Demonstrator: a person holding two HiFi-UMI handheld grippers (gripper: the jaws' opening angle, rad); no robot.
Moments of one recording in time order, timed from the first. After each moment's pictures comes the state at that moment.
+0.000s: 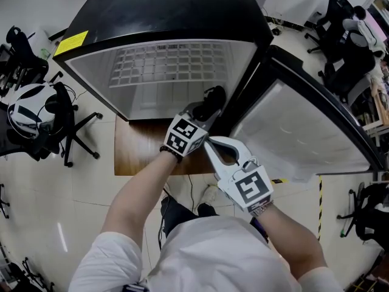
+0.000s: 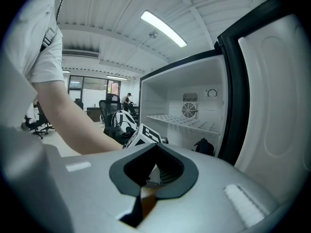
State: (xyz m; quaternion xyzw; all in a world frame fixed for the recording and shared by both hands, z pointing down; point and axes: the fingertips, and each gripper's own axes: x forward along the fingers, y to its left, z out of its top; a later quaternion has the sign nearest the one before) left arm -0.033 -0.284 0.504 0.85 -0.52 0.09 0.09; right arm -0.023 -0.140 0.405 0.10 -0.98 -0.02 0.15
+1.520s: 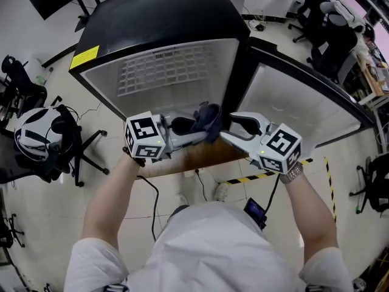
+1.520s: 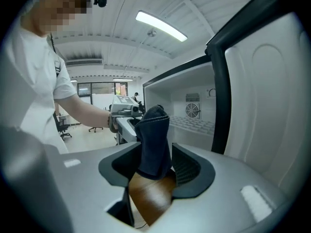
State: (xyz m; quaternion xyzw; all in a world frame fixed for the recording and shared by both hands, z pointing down) left arm -0.014 -0.129 0.383 0.97 -0.20 0.08 0.11; right arm 0.008 -0.149 0.373 0.04 -0.98 0.04 0.17
